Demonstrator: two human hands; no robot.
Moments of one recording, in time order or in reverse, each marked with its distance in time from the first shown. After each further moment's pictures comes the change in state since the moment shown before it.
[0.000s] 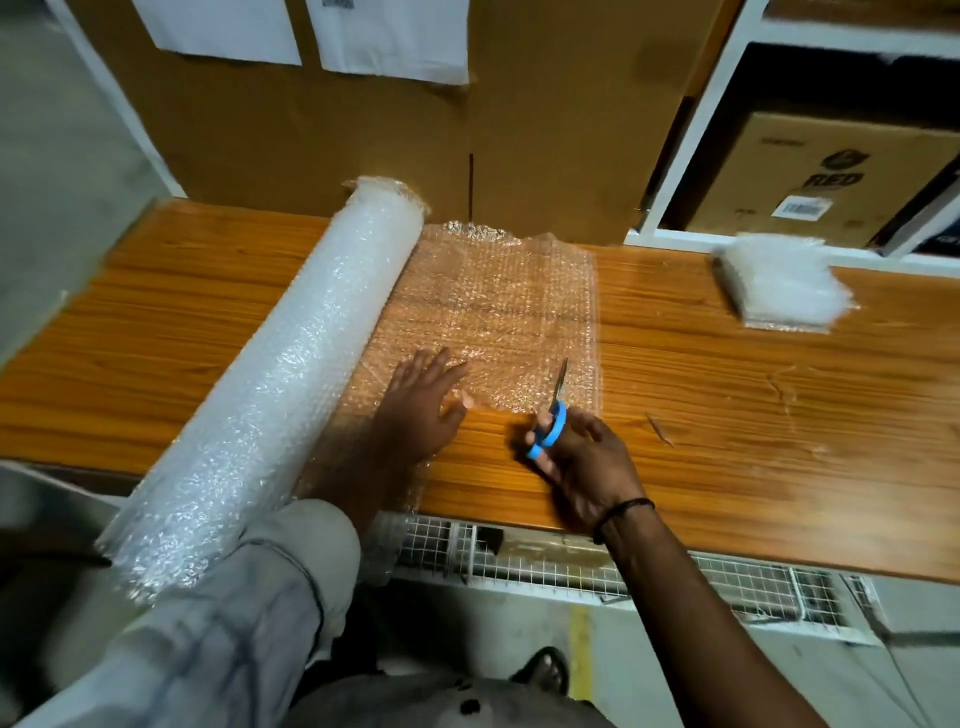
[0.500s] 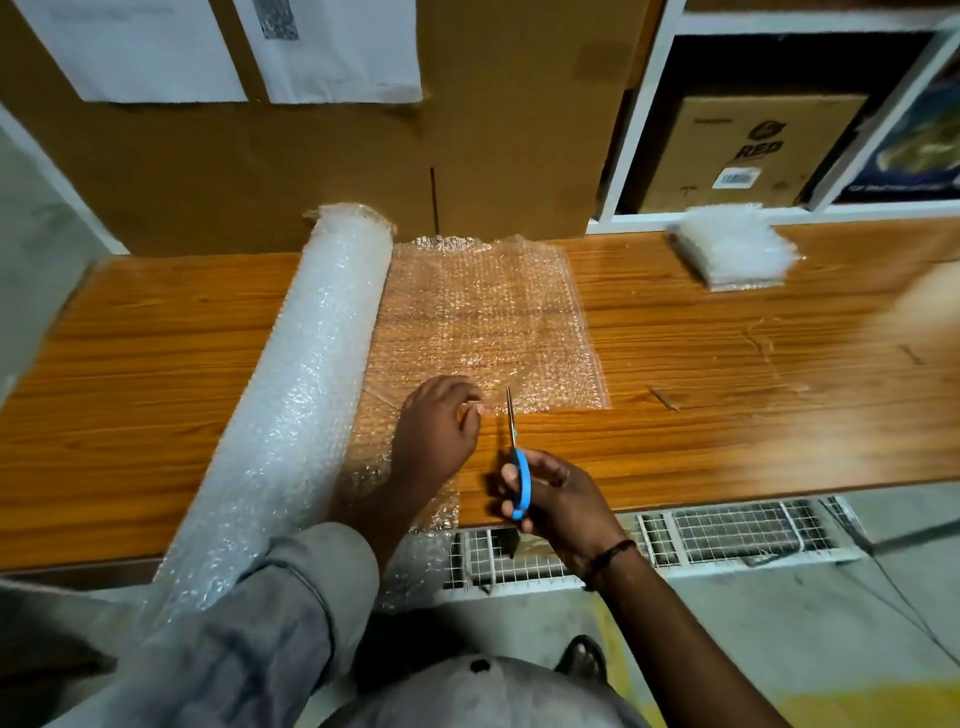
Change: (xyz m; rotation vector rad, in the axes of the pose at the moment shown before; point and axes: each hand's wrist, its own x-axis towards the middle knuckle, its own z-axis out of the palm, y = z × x) left_hand -0.007 0.005 -0.004 -0.220 0.243 0.143; right_hand -0.051 0.072 0.043 -0.219 -0.072 -0.040
